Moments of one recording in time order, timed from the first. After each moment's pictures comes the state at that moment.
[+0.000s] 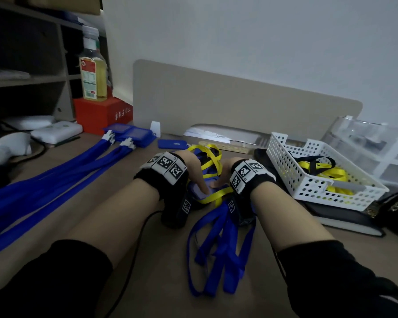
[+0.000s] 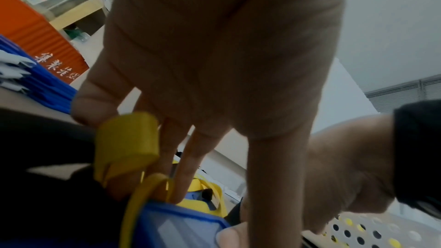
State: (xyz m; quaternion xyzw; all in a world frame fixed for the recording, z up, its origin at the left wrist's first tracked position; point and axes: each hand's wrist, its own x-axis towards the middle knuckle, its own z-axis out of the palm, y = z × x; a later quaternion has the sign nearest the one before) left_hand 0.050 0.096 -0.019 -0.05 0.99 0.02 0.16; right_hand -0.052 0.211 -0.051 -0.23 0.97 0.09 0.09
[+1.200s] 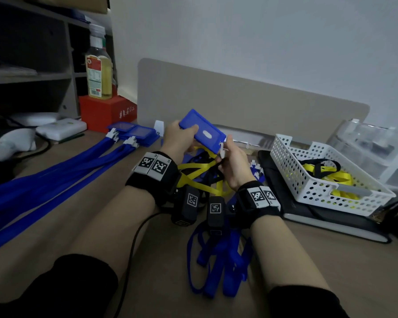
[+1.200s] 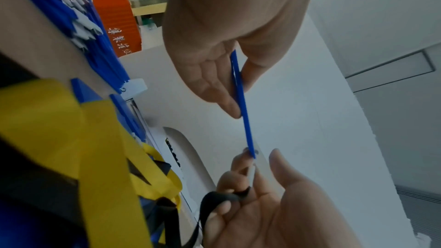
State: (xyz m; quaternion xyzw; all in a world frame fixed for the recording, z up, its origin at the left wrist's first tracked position) left_hand 0.046 0.075 -0.014 -0.14 0.64 0.71 -0.26; right_hand -0.011 0.206 -0.051 -0.12 0.61 -0.78 0.11
